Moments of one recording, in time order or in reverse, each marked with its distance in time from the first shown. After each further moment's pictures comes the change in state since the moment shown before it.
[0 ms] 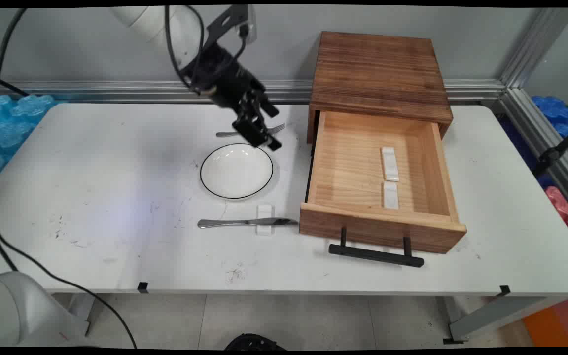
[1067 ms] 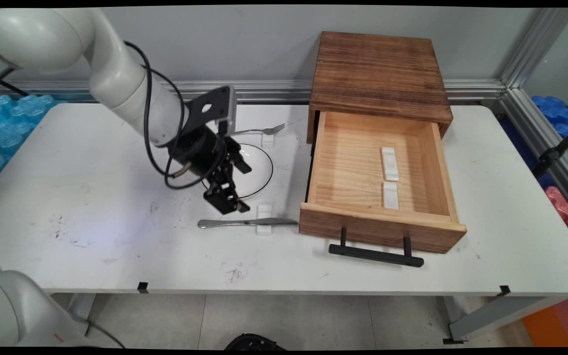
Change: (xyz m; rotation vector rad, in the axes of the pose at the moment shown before) arm -0.065 0.076 0.038 0.017 -0.145 0.055
